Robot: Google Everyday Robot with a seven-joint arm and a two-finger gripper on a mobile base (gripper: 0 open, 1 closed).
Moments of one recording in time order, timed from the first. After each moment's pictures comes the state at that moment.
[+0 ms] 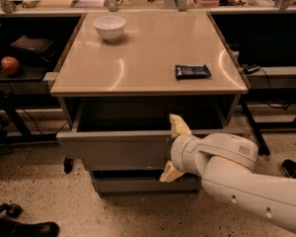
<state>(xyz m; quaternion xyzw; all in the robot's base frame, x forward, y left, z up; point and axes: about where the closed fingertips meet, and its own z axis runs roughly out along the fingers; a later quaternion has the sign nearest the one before) 0.511 -0.067 0.680 -0.63 0.66 -0.10 0.40</state>
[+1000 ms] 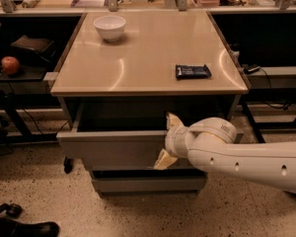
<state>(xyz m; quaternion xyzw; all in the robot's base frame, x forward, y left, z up) 0.573 -0.058 0.628 -0.60 0.70 -0.05 0.38</state>
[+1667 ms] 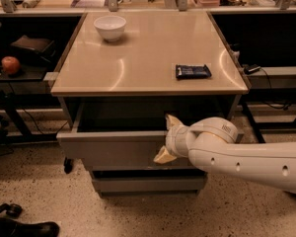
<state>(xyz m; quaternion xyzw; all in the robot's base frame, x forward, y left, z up) 0.573 -0.058 0.628 -0.60 0.70 -0.05 0.38</state>
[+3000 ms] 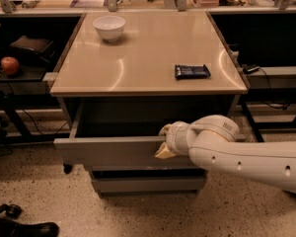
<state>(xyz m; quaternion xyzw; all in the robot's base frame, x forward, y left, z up) 0.573 -0.058 0.628 -0.60 0.70 -0.05 0.38</state>
